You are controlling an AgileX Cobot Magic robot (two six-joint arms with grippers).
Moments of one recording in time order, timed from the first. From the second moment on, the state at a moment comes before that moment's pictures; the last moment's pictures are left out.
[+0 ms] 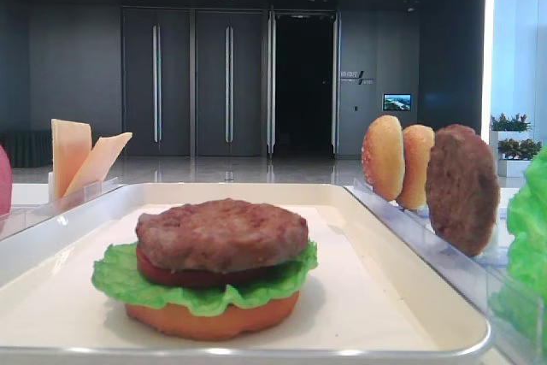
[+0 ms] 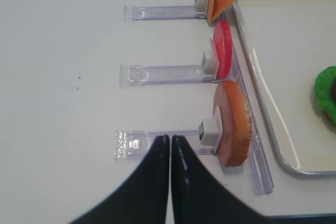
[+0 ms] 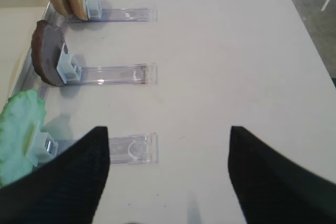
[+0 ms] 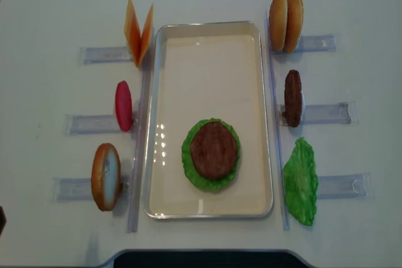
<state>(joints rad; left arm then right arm) 0.01 -0.02 -0.47 -0.02 1.11 0.02 -0.01 -0.01 -0.50 0.06 1.14 -0.06</state>
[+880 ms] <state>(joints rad) 0.01 -0.02 -0.47 -0.02 1.11 0.02 -0.01 -0.01 -0.50 0.07 1.14 -0.06</state>
